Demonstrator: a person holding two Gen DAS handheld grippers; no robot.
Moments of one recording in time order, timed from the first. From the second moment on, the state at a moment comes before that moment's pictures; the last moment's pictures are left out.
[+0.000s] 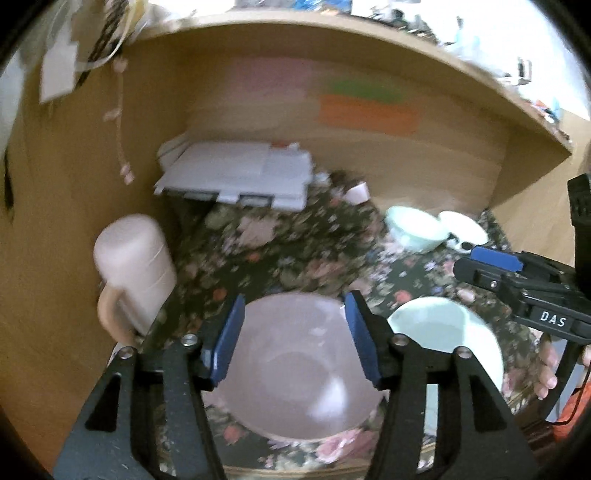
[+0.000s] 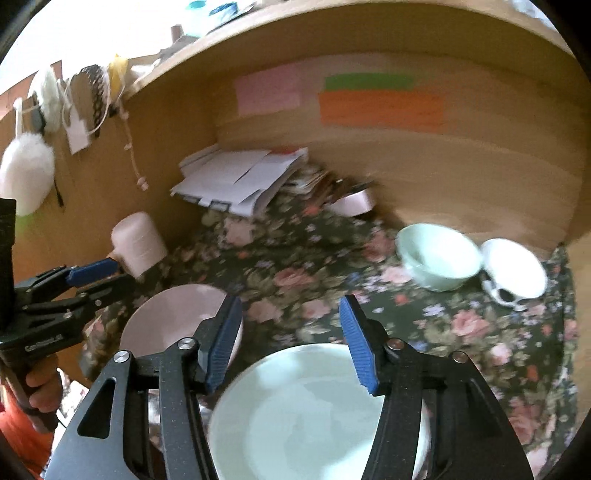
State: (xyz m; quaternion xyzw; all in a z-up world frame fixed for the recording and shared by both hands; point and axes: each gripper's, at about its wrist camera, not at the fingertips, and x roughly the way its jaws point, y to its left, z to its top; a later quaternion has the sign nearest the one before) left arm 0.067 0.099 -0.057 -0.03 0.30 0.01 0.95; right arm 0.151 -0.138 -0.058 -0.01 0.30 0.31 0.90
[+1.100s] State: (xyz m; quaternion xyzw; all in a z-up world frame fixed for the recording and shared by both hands) left arm 0.274 -0.038 -0.071 0.07 0.37 -0.03 0.92; right arm 0.325 -0.228 -0.124 0.04 0.38 0.18 0.91
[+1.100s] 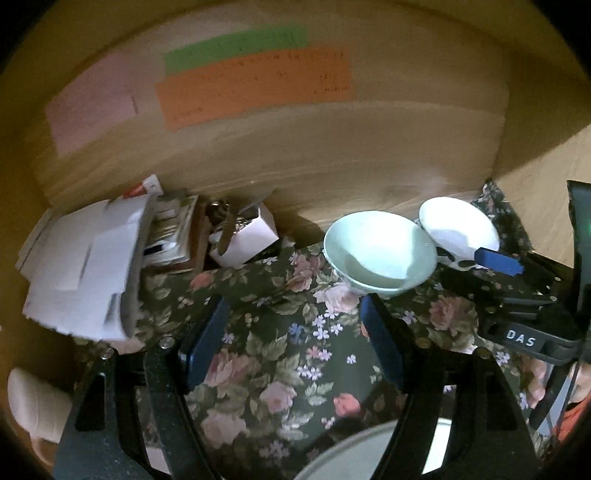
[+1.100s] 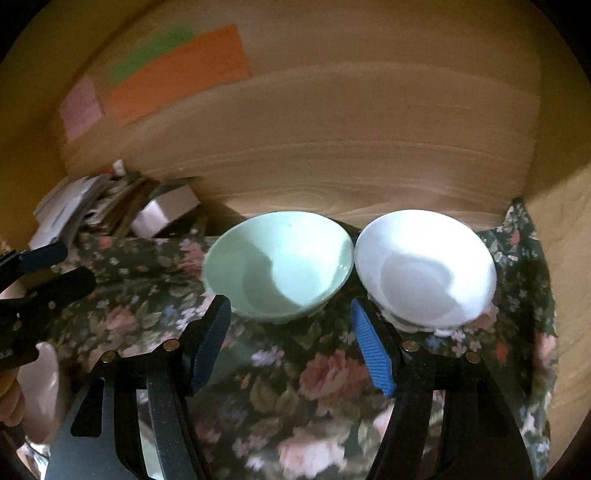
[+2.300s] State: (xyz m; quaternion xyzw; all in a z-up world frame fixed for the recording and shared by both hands) left arm 0.363 -0.045 -0.144 0.08 0.47 -0.02 0.88; right arm 0.340 -0.227 -0.166 0.01 0.47 0.23 0.85
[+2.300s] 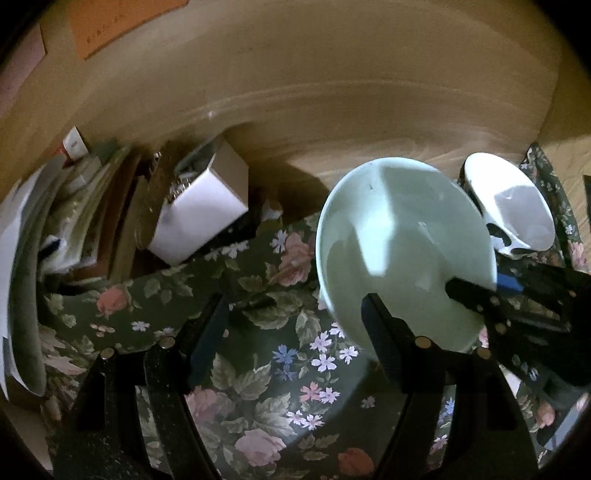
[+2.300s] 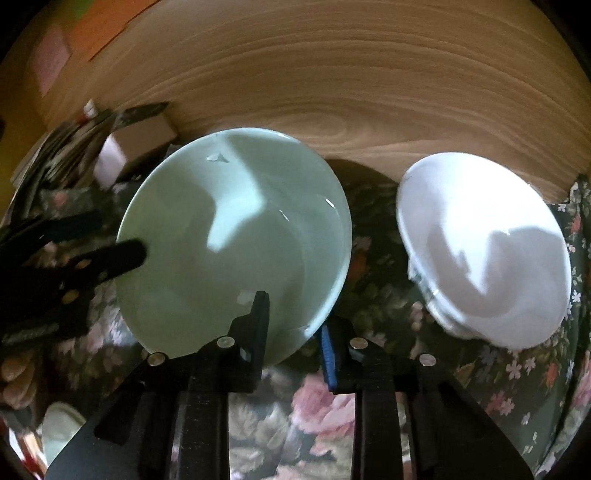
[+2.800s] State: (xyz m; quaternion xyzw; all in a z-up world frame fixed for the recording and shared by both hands) left arm 0.359 -0.061 -0.171 0.11 0.51 -0.06 0.85; right arm 0.293 -0.243 -0.155 0.03 0.48 0.24 0.84
